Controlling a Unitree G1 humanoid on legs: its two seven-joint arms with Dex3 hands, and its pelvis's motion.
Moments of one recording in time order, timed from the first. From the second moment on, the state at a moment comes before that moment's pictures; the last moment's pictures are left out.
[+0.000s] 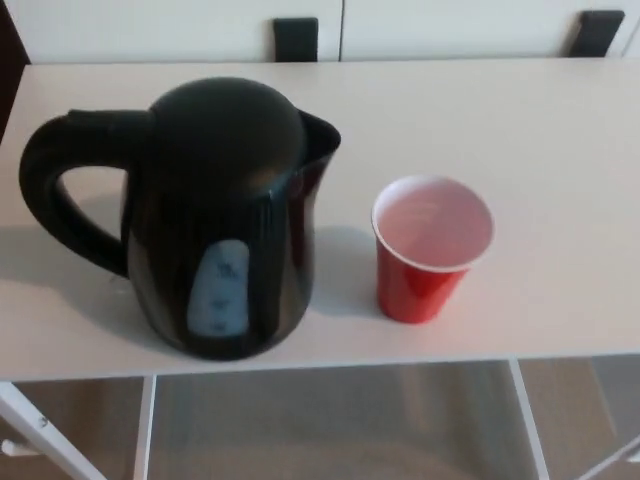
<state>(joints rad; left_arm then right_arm) 0.22 0.42 0.41 1.12 -0.21 -0.20 -0.27 0.28 -0.32 -0.44 1.09 0.28 -0.13 0.29</state>
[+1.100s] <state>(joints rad) 0.17 0.45 0.44 1.14 -0.24 -0.17 -0.32 0.30 -0.30 -0.45 1.02 0.29 -0.13 0.28</state>
